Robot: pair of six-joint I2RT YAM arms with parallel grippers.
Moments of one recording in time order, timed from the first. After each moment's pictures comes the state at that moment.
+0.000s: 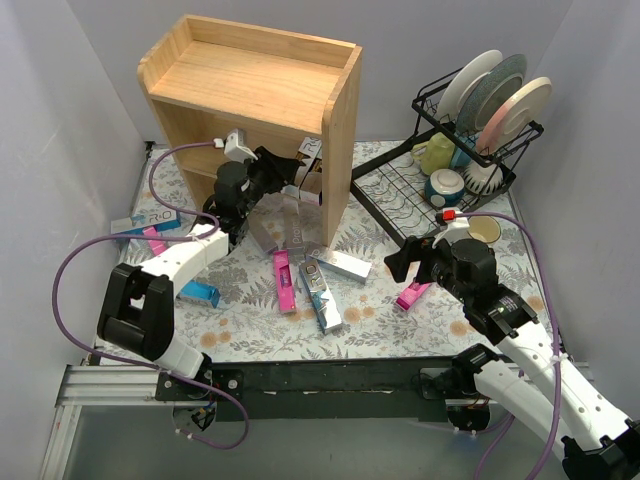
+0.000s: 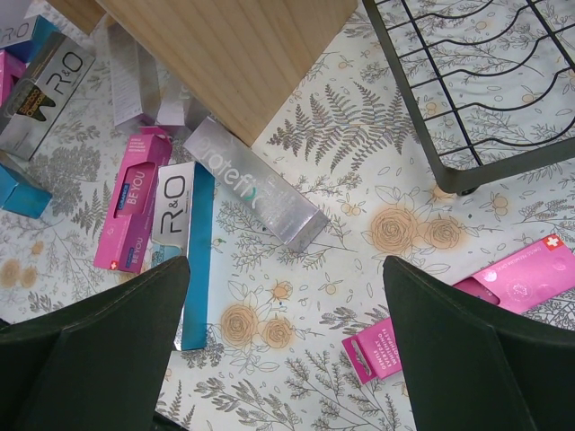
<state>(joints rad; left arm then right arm) -0.38 1.52 1.00 0.50 0.07 -0.76 0.55 0.64 0.61 -0.34 0.00 0.39</state>
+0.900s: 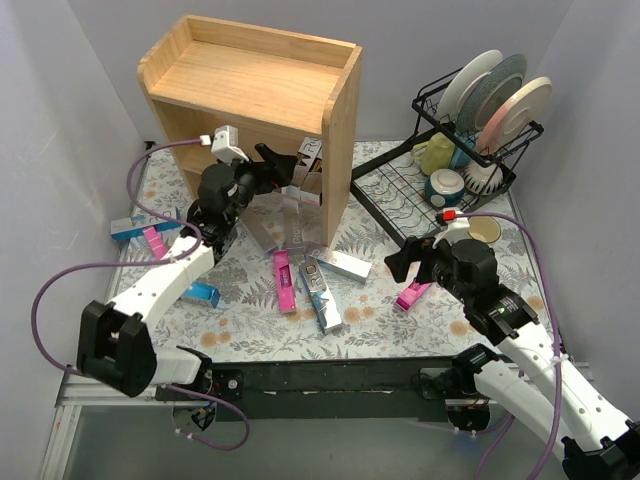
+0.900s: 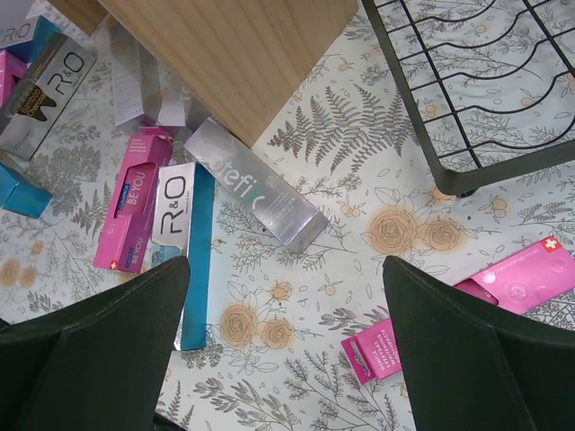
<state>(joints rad) -0.40 1.33 1.00 0.34 0.00 -0.60 0.55 0.64 0.61 -0.34 0.00 0.39</state>
